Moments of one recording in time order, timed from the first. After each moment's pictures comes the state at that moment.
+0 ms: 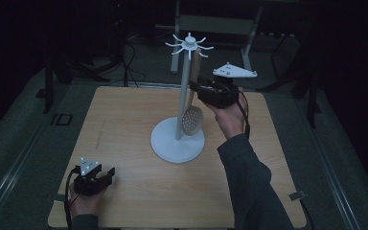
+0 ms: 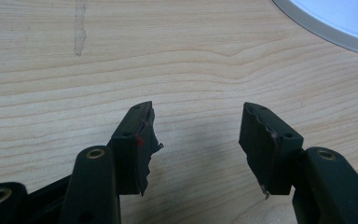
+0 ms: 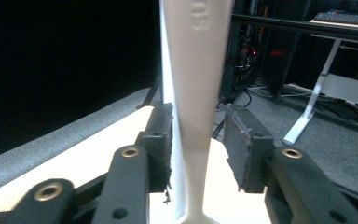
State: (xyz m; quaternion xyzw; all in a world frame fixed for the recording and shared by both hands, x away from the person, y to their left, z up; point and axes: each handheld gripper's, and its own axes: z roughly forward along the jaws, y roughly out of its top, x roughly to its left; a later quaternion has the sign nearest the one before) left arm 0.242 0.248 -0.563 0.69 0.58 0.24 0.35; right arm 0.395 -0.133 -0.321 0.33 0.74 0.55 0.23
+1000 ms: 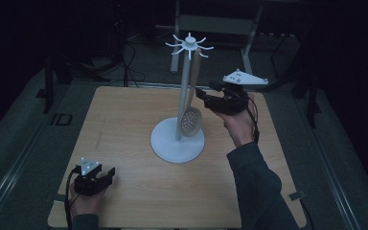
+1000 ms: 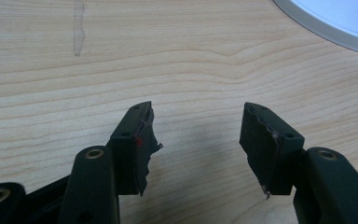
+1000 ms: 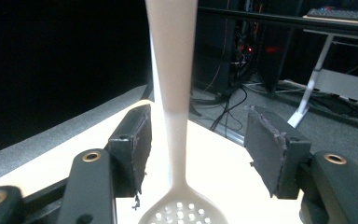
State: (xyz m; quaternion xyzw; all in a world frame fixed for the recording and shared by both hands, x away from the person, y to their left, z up) left arm 0.243 0.247 -0.563 0.69 0.58 0.25 0.35; right arm 0.380 -0.156 -0.326 0.33 0.73 0.55 0.23
